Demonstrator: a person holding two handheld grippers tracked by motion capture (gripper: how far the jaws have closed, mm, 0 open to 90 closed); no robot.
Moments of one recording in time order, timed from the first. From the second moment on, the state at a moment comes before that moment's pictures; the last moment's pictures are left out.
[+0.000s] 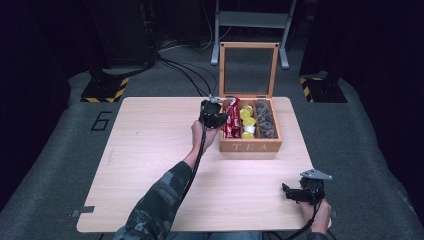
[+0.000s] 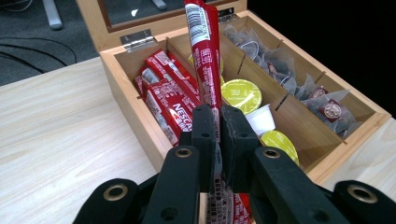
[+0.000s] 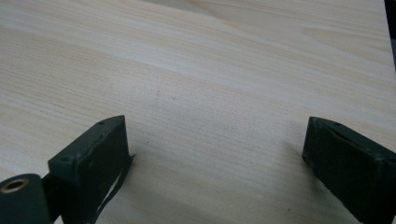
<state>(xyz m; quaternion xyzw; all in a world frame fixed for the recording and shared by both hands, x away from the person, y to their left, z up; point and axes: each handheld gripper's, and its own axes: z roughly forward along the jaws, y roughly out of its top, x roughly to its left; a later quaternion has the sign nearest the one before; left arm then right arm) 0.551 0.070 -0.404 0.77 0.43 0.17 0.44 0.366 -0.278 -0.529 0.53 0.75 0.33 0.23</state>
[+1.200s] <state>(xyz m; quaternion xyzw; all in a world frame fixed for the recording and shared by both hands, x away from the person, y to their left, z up) 0.526 0.166 -0.401 0.74 0.45 0.21 0.46 0.365 -0.278 -0.529 0.54 0.74 0.32 0.23</state>
